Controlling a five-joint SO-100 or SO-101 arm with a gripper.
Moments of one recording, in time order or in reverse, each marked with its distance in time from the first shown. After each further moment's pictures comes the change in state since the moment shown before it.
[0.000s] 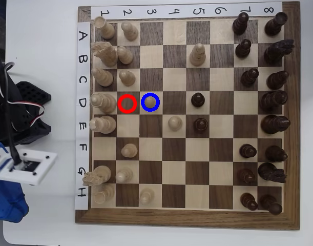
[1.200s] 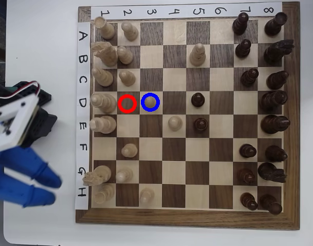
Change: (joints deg) arm -34.9 -34.7 -53.9 13.4 22.6
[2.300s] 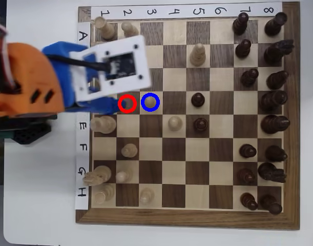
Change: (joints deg) arm -42.1 -23.6 -4.0 9.3 45.0
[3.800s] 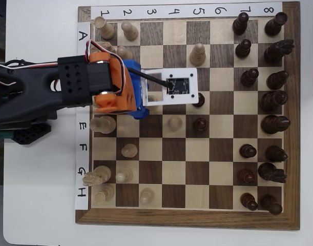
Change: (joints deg) arm -2.2 -24.6 24.3 -25.0 9.8
